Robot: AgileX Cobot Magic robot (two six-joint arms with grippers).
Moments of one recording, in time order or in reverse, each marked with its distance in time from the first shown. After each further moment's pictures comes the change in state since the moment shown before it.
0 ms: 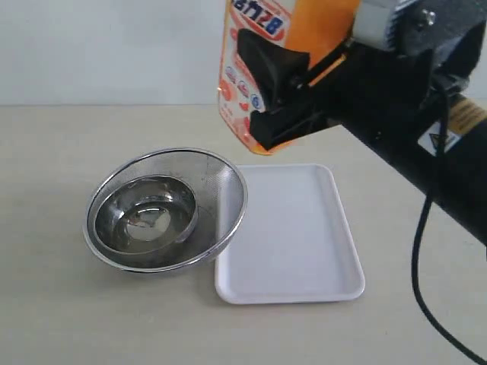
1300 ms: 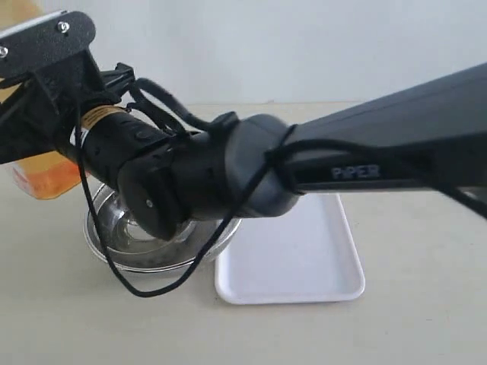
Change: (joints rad) left arm 0.000 0.000 0.000 0.000 0.000 0.000; right arm 0.264 0.748 -0.873 0.064 0.304 0.027
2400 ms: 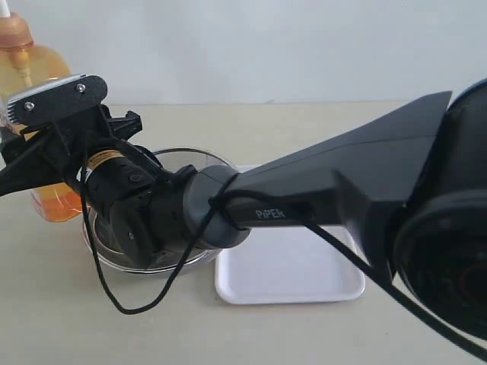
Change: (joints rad) left arm 0.000 0.000 0.000 0.000 0.000 0.000; right arm 0.000 0.201 -0.102 0.126 -0.082 -0.004
